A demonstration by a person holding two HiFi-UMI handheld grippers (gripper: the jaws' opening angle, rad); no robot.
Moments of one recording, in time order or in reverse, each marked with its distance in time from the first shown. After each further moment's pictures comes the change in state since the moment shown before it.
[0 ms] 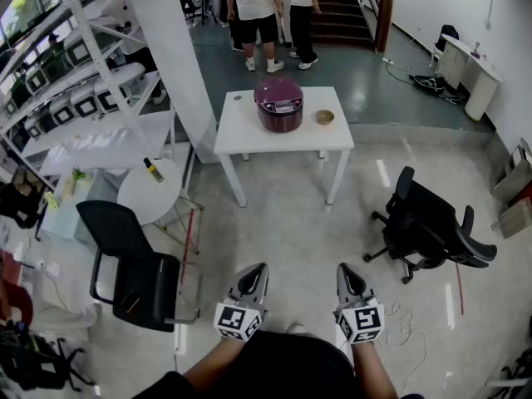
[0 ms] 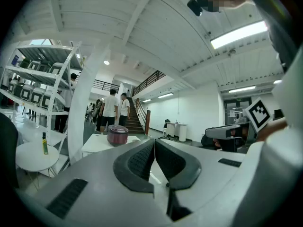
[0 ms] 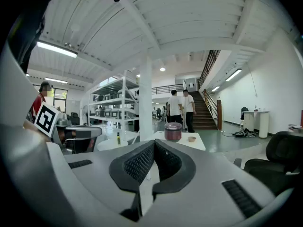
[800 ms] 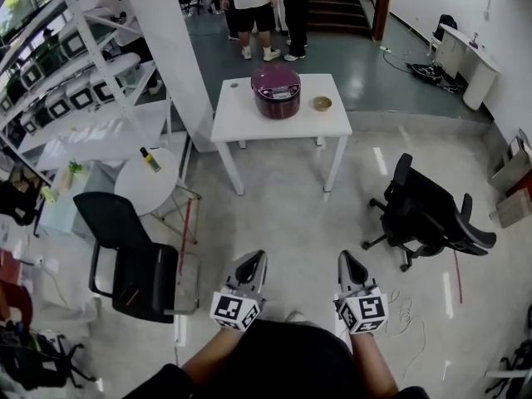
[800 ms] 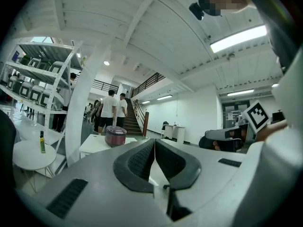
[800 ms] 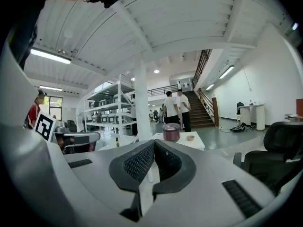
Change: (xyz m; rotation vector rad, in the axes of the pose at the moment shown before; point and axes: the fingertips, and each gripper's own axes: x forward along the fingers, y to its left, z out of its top) left arm 0.000 -0.006 0.007 -0.021 -0.036 -0.033; right arm -0.010 -0.008 0.003 0.081 -0.036 -0.040
